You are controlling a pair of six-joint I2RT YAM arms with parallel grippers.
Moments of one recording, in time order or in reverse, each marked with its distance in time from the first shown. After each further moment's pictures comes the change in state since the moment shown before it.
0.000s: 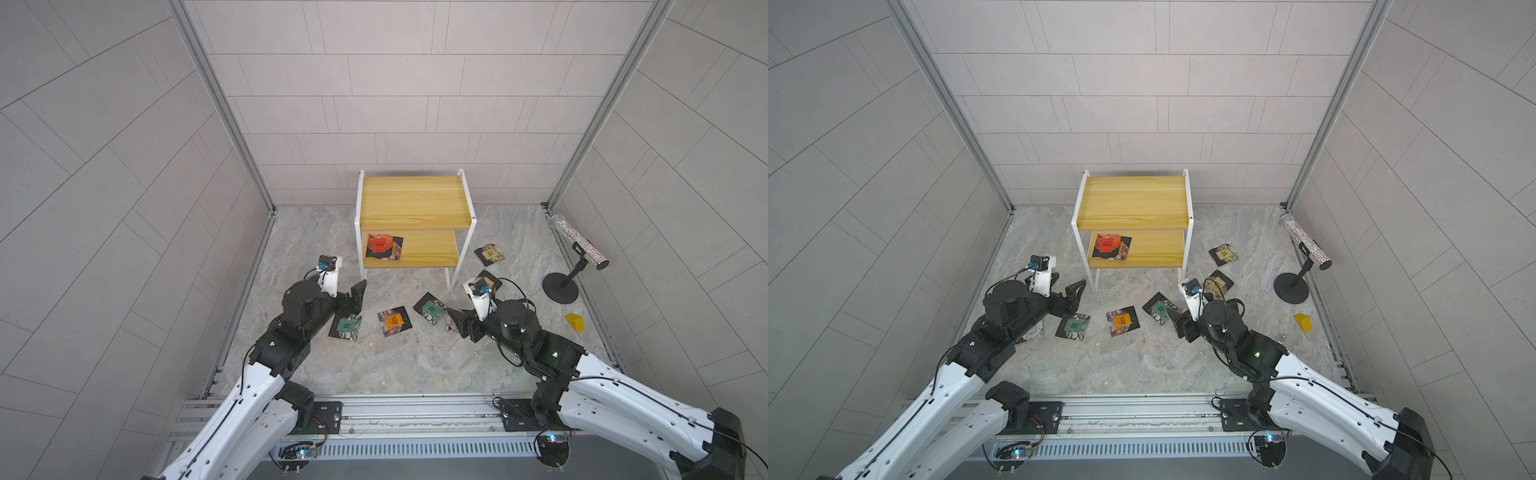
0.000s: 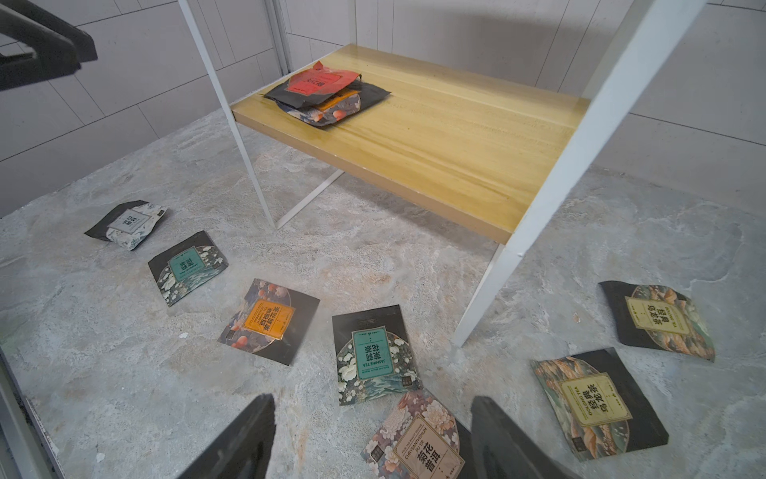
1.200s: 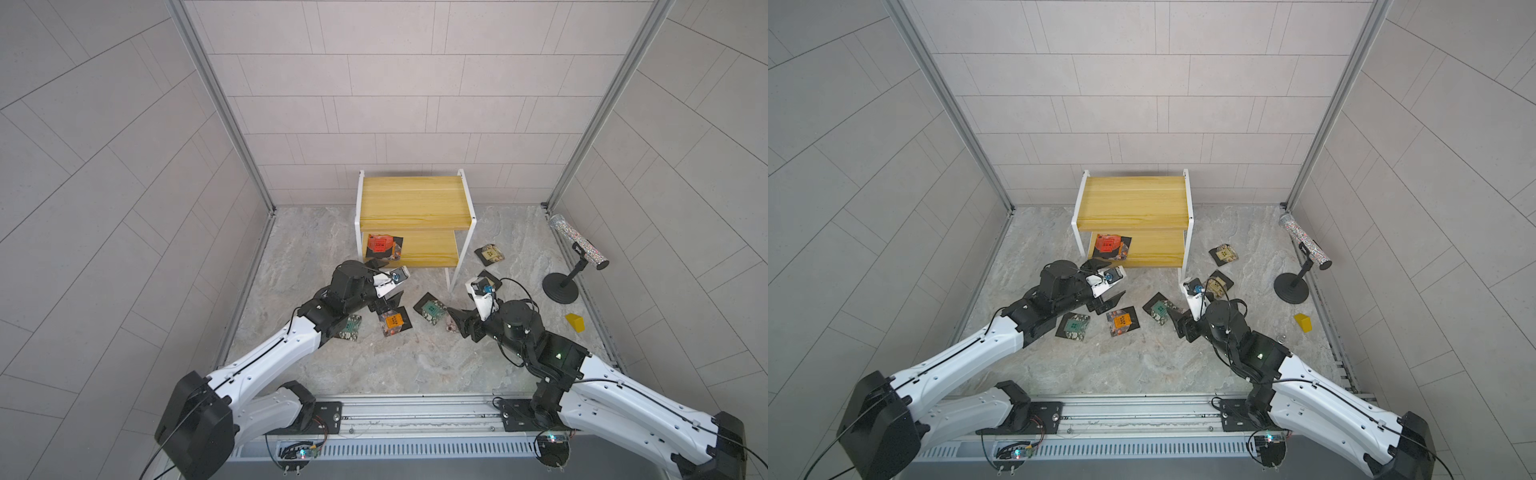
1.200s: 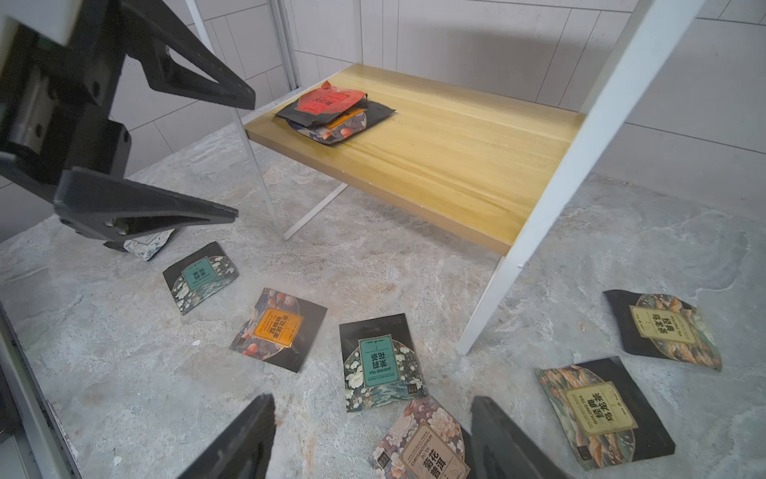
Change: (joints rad) left arm -0.186 0.477 0.151 0.182 0.050 0.735; right arm 0.000 -0.032 0.004 -0.002 -0.011 0.003
